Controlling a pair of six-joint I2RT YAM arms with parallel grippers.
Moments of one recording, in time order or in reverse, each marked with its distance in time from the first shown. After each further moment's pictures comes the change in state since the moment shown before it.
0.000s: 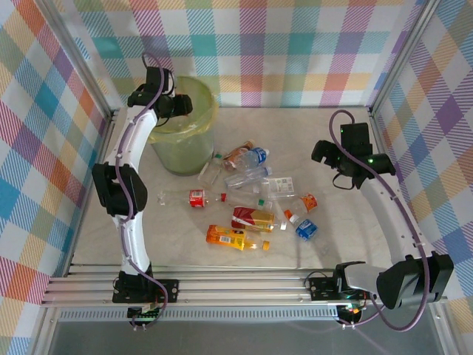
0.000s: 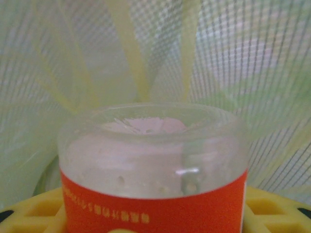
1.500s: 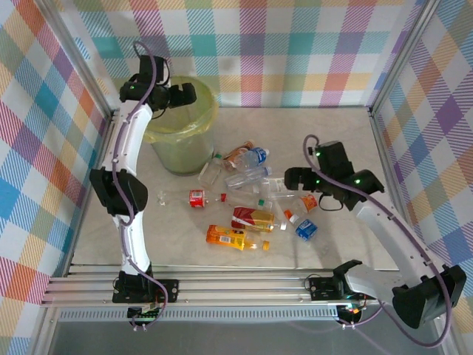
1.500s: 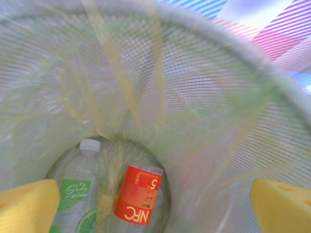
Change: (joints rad) left arm -0.003 -0.012 0.210 -0.156 0.003 -0.026; right arm 0.321 -0.126 -0.110 -0.055 -0.102 -0.111
